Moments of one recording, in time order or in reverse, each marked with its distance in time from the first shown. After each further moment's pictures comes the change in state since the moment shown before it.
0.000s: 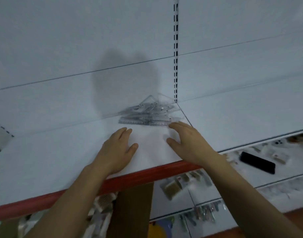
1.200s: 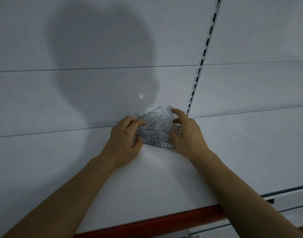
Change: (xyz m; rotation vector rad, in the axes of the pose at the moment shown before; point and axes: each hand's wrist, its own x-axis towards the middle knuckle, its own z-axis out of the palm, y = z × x) left_hand 0.122 -0.028 0.016 -0.294 0.379 0.314; right_hand 0.129 0.024 0.031 0.097 0.201 0.031
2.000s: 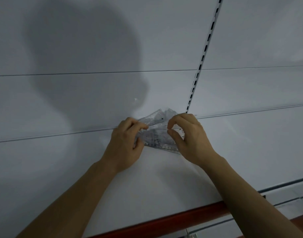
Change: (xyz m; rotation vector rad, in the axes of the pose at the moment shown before) left_hand -0.001 0.002 -0.008 -0.093 0.102 0.110; right_hand -0.012 -0.021 -0.022 -0.067 0.128 -0.368
